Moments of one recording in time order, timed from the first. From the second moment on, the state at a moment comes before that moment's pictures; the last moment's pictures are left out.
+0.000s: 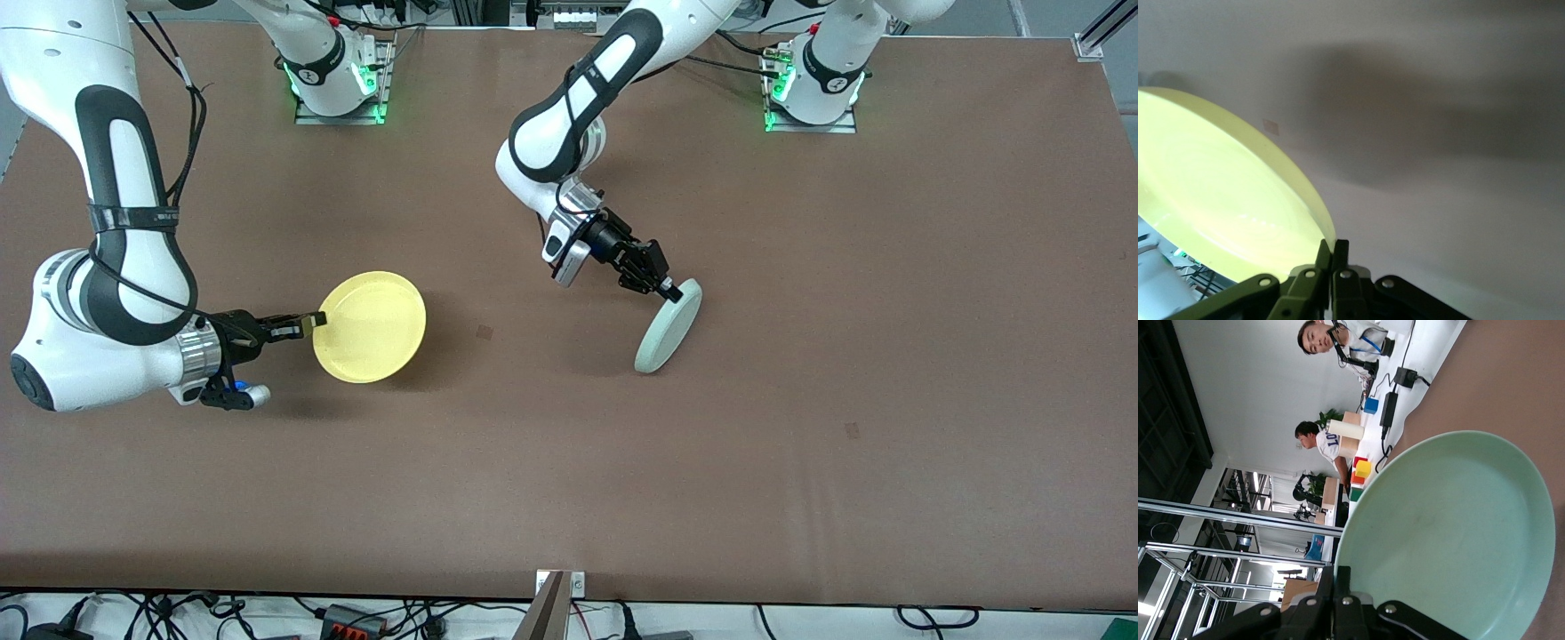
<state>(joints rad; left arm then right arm) -0.97 0.80 -0.05 -1.55 1.26 1.44 -1.05 0.01 0.67 -0.01 -1.37 0.48 1.50 -0.08</state>
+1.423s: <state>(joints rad) -0.87 0.85 -0.05 -1.31 0.64 1.82 -1.61 0.00 0.69 -0.03 -1.37 0.49 1.50 -0.08</state>
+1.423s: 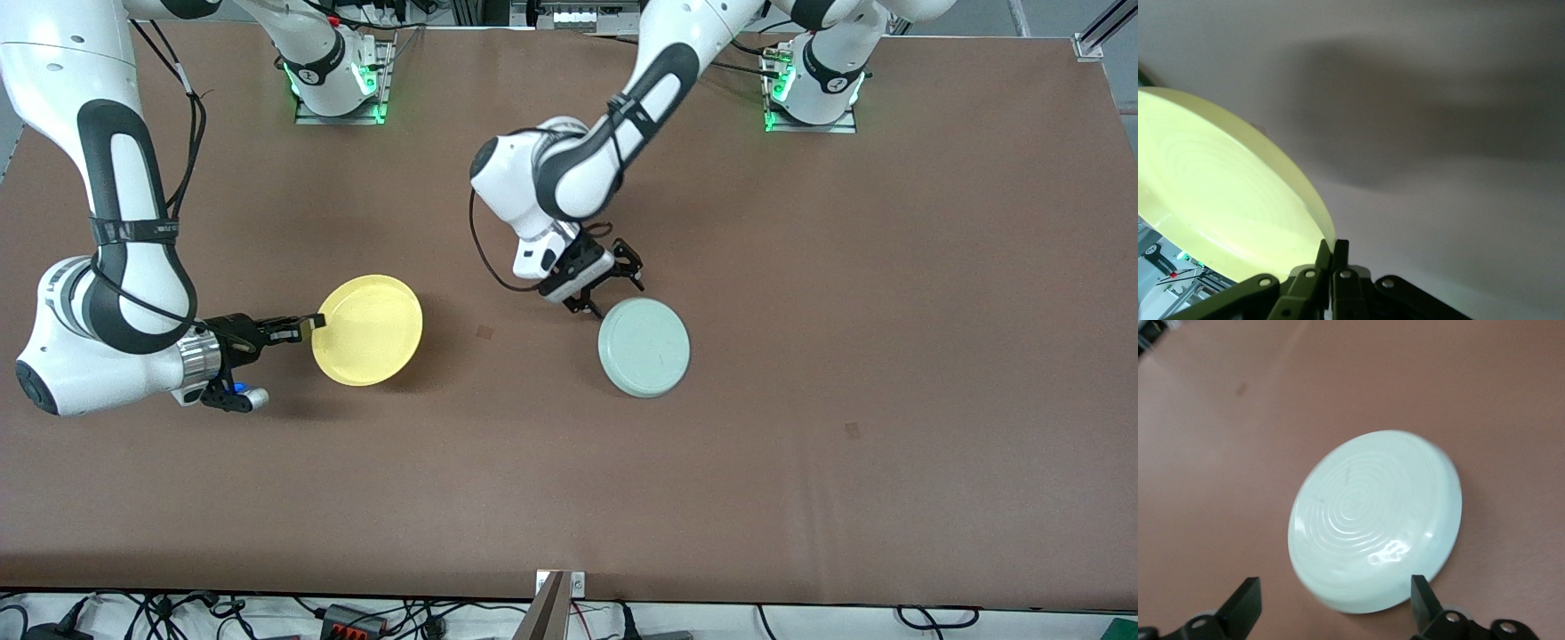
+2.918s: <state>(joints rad) -0.31 0.52 -0.05 -1.36 0.24 1.71 -0.36 0.49 0.86 0.00 -1.20 0.65 1.94 0.53</state>
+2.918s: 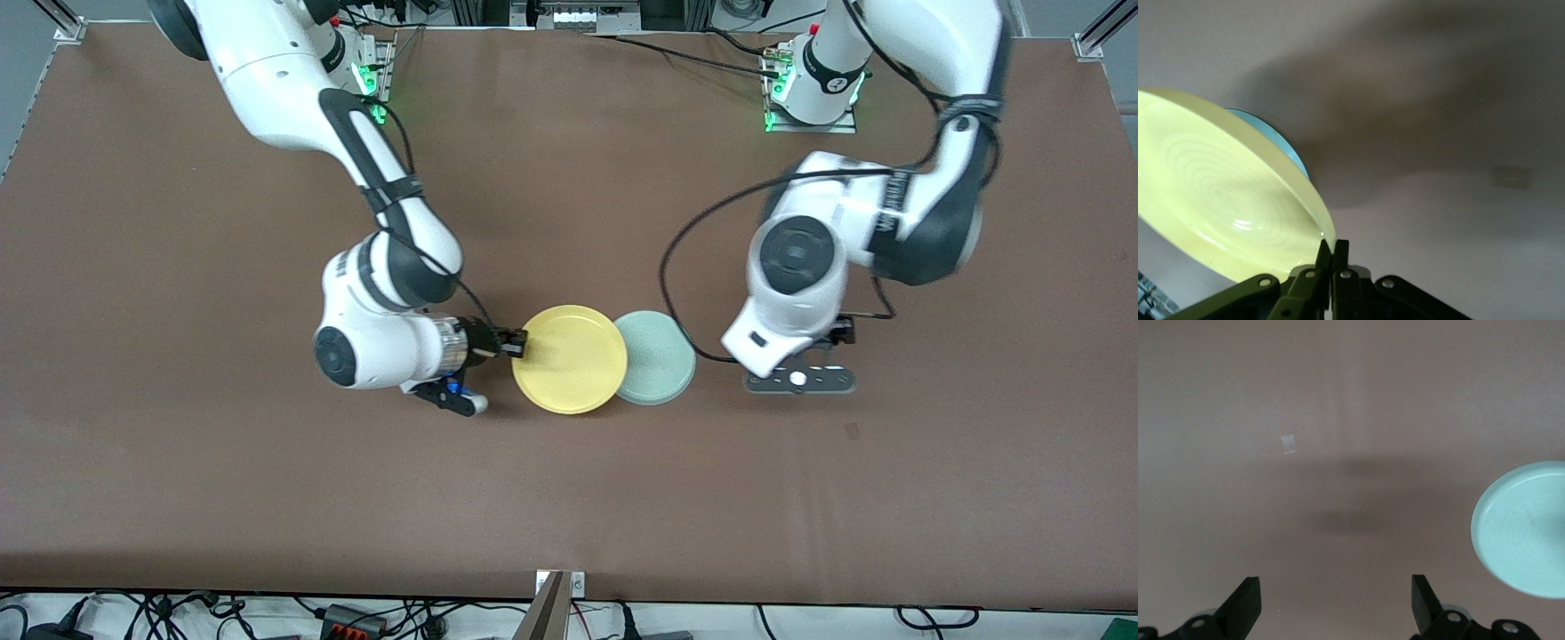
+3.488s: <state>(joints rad) -0.14 0.28 -0.05 -1.68 0.06 1.92 -0.11 0.68 0.96 0.00 -1.19 0.66 2.17 0.82</state>
